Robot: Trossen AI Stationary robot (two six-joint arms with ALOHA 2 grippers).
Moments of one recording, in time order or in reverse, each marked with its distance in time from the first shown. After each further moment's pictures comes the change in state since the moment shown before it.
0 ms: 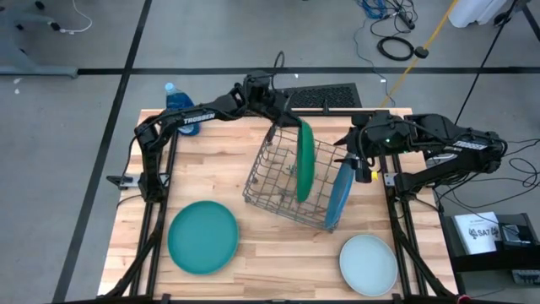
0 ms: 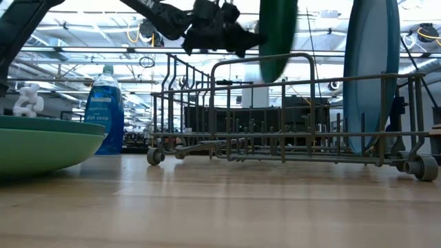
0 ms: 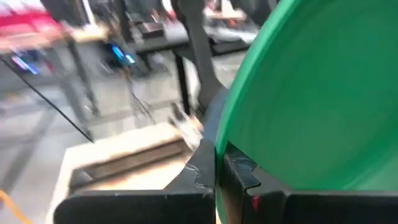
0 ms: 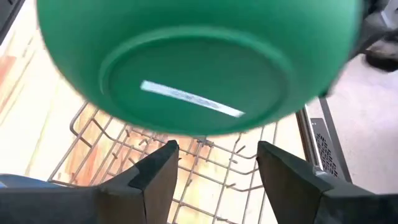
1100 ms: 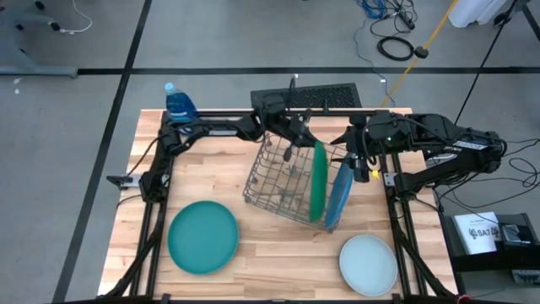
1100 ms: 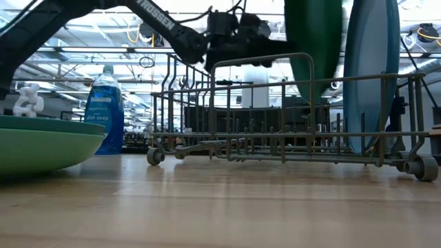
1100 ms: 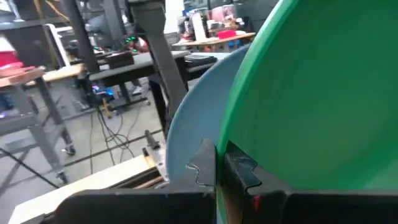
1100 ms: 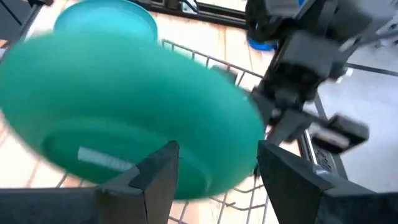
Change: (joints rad) left arm -0.123 0.214 -0.001 0.441 -0.018 -0.077; right arm 0.000 0.000 0.000 0.072 -0.020 -0.018
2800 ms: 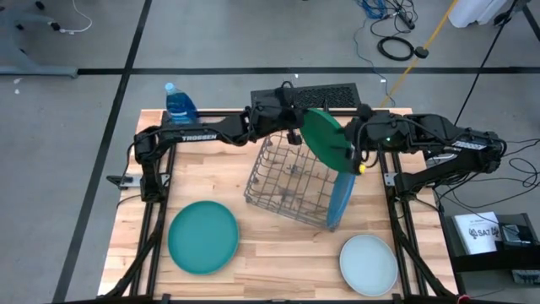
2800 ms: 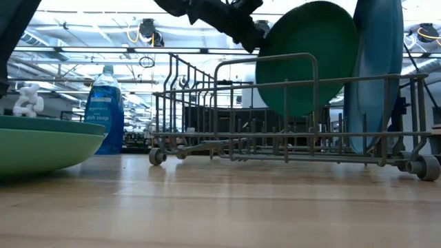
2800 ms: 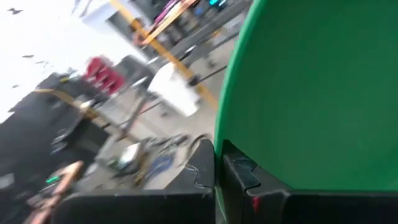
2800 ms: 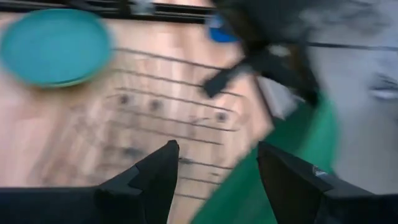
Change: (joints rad) left arm -0.123 -0.256 0.001 -0.414 -1.163 0.486; right arm 0.000 0.005 -0.001 0.004 0.209 0.147
